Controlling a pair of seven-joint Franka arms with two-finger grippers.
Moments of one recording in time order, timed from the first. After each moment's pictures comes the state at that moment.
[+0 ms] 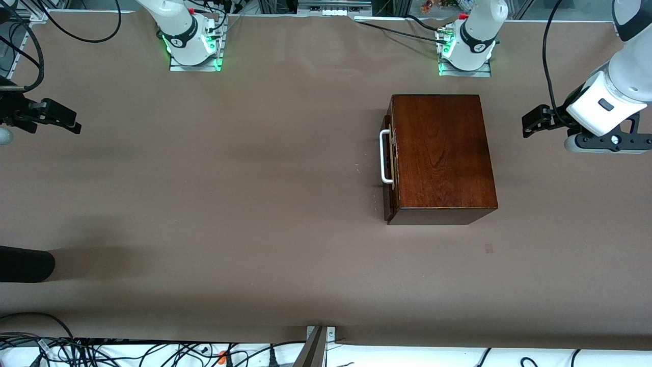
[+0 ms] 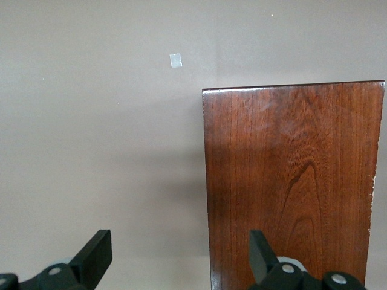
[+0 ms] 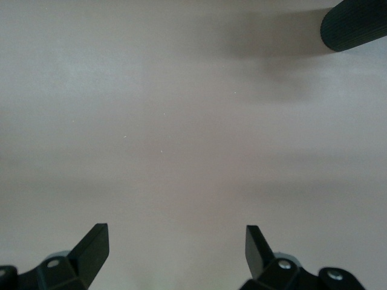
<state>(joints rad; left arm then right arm) 0.04 0.06 -0.15 -1.58 0.03 1.55 -0.09 -0.02 0.04 -0.03 -1.57 0.00 1.58 -0.04</state>
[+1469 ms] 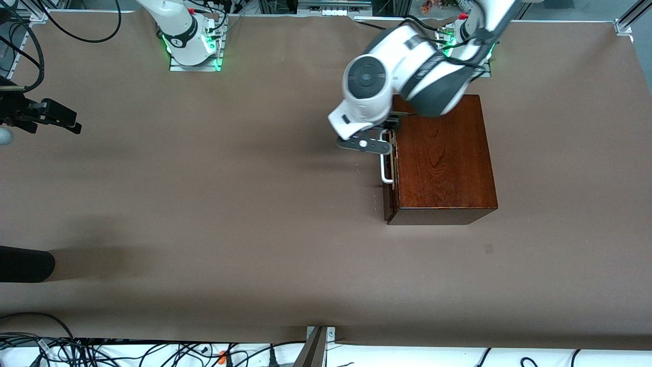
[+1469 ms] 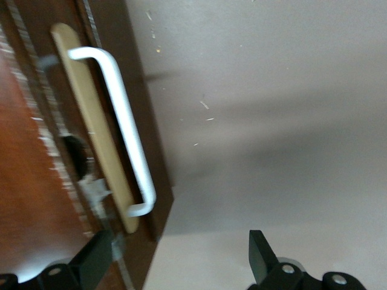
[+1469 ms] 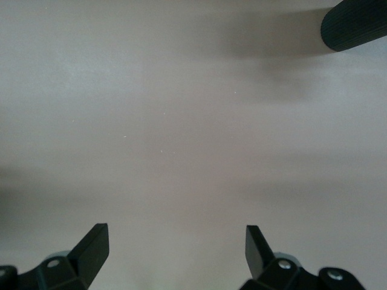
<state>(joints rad) -0.35 0.49 -0.48 -1.51 0.13 1.66 -0.70 -0.02 0.04 -0.03 -1.57 0.00 1.58 -0.04</state>
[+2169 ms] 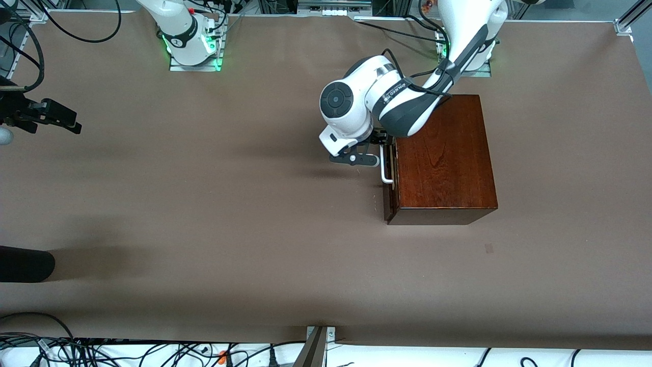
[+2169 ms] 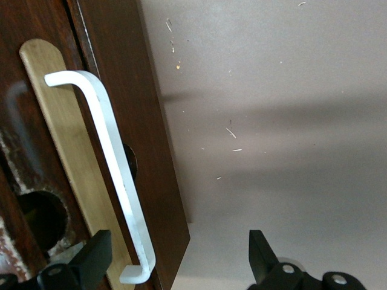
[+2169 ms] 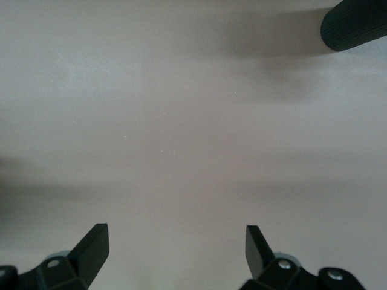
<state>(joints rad) -0.38 0.60 -0.46 -1.50 0.28 1.69 -0.76 -0.02 0.04 -0.03 -1.57 0.00 1.58 -0.04</state>
